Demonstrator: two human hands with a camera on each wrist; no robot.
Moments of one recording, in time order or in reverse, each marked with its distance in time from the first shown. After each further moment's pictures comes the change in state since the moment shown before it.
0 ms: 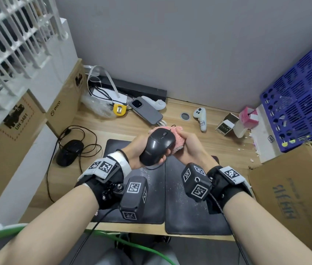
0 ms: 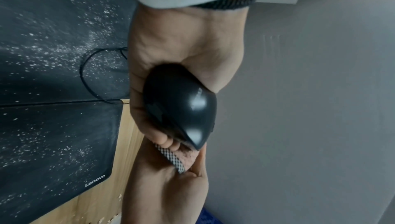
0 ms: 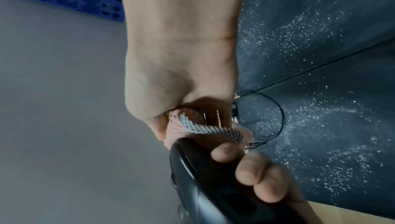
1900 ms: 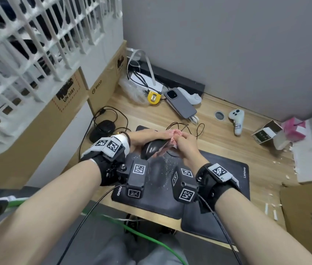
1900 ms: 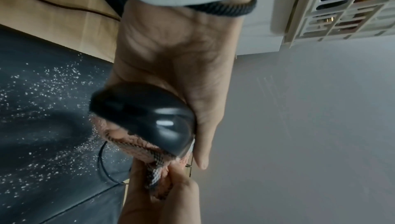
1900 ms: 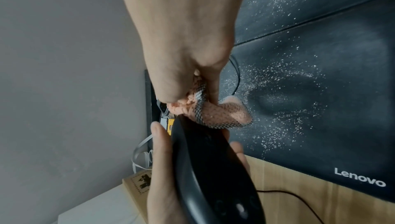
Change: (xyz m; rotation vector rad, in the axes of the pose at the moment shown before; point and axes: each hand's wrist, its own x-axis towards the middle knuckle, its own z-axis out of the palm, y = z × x) left_hand -0.019 0.007 -0.094 0.589 0.093 0.014; right_hand 0.069 0.086 0.040 -0.627 0.314 -0.095
